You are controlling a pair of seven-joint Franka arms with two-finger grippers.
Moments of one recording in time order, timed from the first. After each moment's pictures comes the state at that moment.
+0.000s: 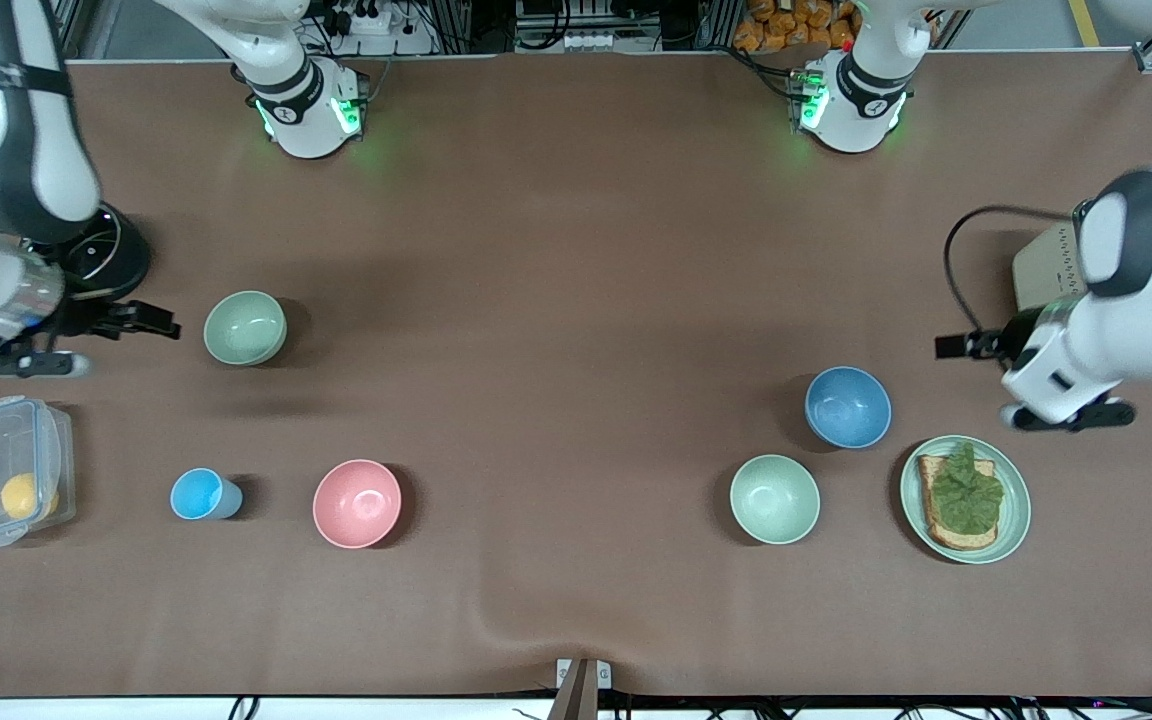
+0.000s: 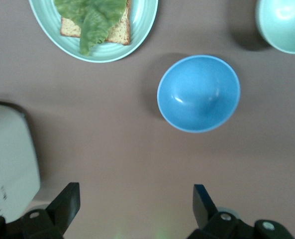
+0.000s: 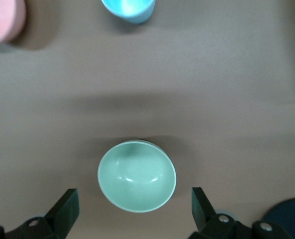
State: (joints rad) left arm -0.03 0.38 -0.02 -1.56 0.01 1.64 -0.11; right arm -0.19 0.07 0.02 -2.14 0.08 2.08 -0.20
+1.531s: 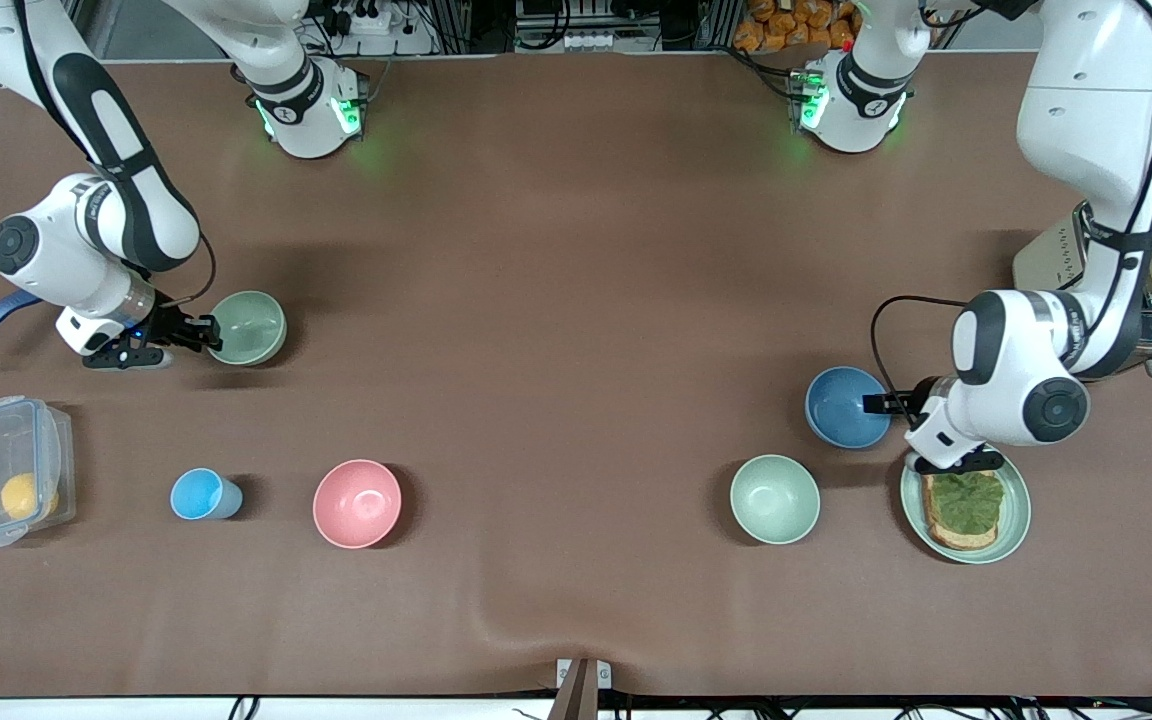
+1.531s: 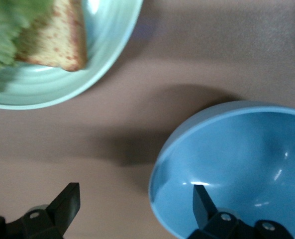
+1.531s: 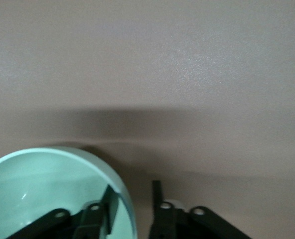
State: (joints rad) left arm -0.02 0.61 -0.04 -1.74 0.00 2.04 -0.12; right arm -0.27 0.24 0.02 -2.42 0.12 2.62 -0.37
